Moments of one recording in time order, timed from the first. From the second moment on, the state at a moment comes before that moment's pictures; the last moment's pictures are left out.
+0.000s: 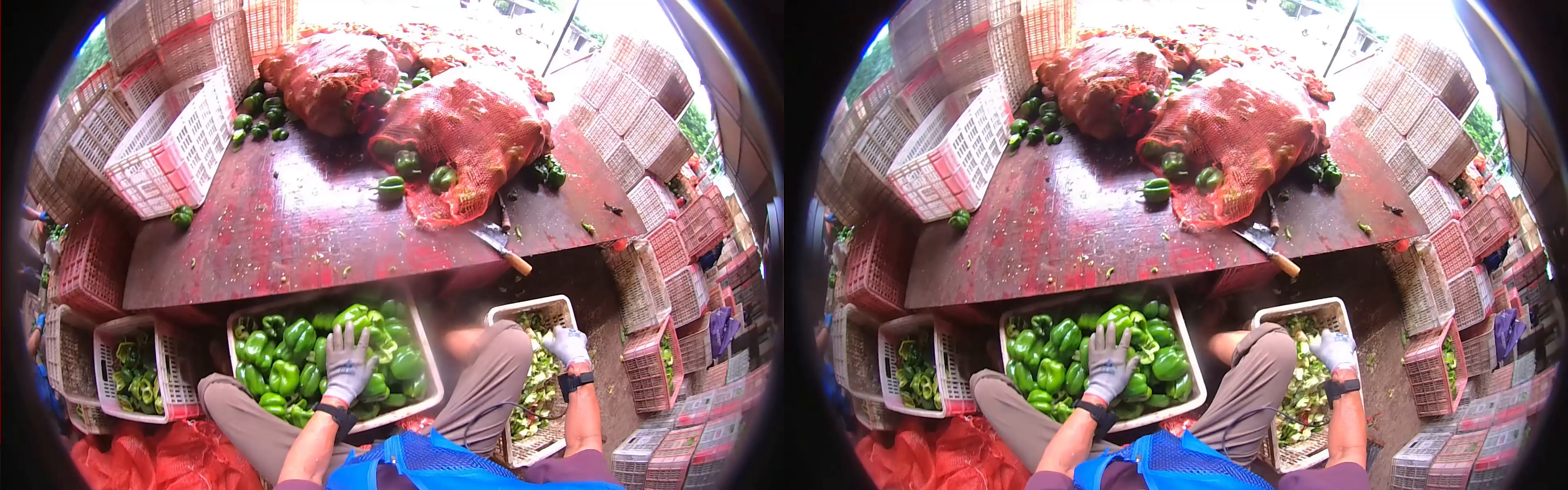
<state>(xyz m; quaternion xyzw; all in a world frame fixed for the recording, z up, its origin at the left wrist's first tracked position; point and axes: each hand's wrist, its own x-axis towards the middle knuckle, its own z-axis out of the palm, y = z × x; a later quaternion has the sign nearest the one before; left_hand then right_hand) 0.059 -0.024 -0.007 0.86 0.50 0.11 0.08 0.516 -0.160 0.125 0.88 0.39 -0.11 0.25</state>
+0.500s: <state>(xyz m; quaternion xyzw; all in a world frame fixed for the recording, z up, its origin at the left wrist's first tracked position) 0.060 -0.017 -0.014 0.85 0.50 0.11 0.10 0.381 0.242 0.044 0.71 0.66 0.03 -0.23</state>
